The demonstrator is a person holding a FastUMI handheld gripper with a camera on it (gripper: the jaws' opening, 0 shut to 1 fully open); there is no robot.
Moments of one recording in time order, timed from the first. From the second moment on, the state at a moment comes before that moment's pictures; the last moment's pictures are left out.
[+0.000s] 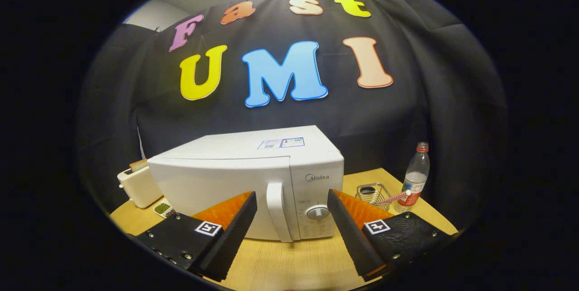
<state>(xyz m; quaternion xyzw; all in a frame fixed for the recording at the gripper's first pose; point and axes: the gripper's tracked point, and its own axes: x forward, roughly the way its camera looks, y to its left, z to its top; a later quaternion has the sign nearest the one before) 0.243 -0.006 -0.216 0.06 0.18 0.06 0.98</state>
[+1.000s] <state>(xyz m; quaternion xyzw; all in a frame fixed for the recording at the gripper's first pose) 0.257 0.027 -0.276 0.00 0.26 0.07 0.96</state>
